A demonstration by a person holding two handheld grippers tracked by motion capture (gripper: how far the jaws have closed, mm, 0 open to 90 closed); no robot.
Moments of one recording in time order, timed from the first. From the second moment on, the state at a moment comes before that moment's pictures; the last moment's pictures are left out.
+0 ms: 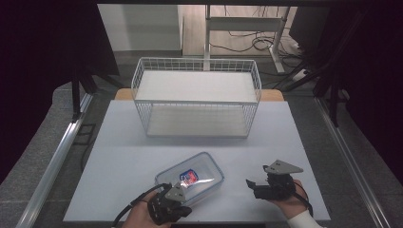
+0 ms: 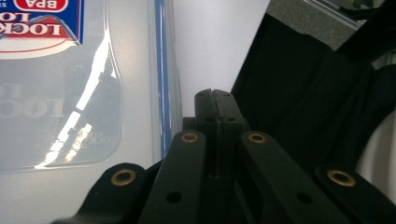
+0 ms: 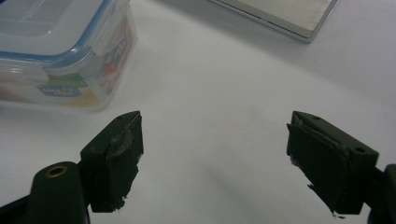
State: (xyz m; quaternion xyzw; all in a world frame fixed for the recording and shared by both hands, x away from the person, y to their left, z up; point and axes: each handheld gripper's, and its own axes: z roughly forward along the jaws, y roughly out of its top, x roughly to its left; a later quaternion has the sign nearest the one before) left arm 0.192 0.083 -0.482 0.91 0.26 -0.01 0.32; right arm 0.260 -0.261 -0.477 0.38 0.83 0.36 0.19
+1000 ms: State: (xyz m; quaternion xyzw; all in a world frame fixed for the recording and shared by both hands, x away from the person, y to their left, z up) left arm 0.235 0.125 -0.489 0.89 0.33 0.04 0.31; right arm 0.261 -0.259 -0.481 0.38 0.84 0.35 0.19
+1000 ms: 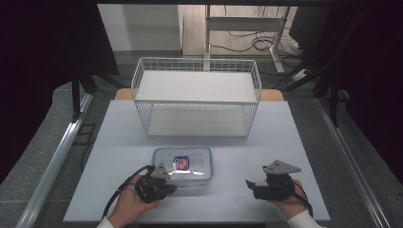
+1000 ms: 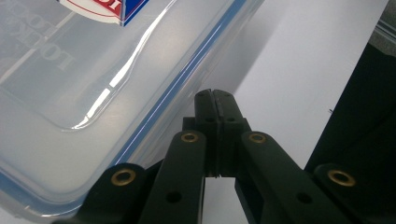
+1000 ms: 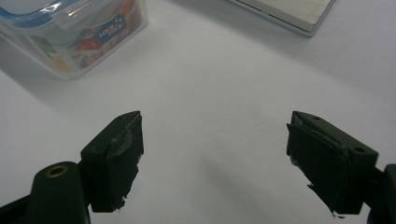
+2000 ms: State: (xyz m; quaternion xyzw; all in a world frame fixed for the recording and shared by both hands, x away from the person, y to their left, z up) left arm 0.231 0.186 -0.450 0.80 0.42 0.08 0.42; right arm 0.260 -0.259 -0.479 0.37 0.83 0.37 0.19
